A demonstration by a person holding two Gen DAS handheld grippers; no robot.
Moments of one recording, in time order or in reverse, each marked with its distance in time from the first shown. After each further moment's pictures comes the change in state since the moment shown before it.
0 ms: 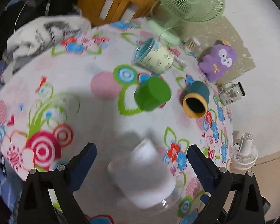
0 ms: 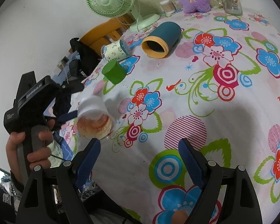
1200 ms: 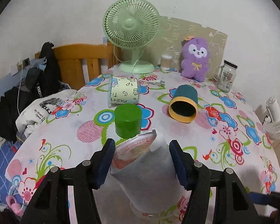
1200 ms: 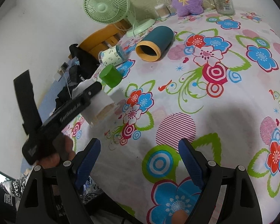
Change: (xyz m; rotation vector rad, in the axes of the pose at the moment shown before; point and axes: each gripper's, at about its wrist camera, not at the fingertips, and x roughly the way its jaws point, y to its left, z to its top) left arm 0.011 -0.071 -0.059 0.498 -0.428 0.220; right arm -0.017 -0.011 -0.011 0.023 -0.045 0.005
